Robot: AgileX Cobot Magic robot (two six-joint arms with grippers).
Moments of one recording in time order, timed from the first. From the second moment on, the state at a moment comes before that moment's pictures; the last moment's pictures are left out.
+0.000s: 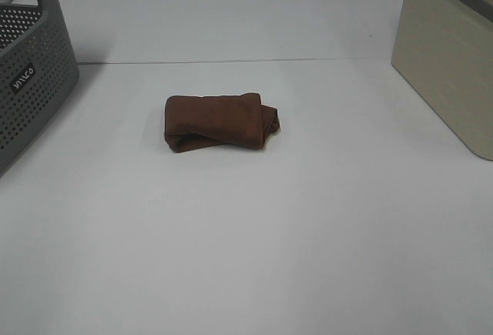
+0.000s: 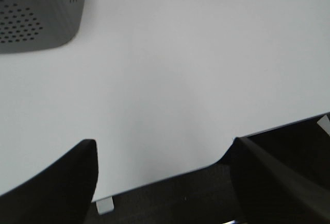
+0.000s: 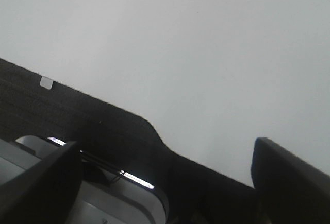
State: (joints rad) left arm -0.27 0.23 -0.61 -0.05 1.19 -0.05; right arm 0.34 0.51 -0.63 0.10 1.13 -0.06
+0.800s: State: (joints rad) left arm -0.27 0.05 -0.50 -0.16 1.06 0.14; right arm 0.34 0.03 -0.50 0.10 1.07 -0.16
